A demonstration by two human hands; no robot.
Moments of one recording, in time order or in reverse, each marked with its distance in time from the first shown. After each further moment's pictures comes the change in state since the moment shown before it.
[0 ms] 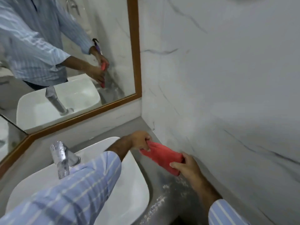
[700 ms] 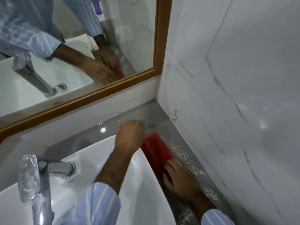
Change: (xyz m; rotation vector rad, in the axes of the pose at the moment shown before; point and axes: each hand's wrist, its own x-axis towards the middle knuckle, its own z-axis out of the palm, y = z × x) left_hand 0.068 -0.141 0.022 0.102 0.419 -0.302; right_hand 0.115 0.096 0.136 -1.013 -0.133 -0.677
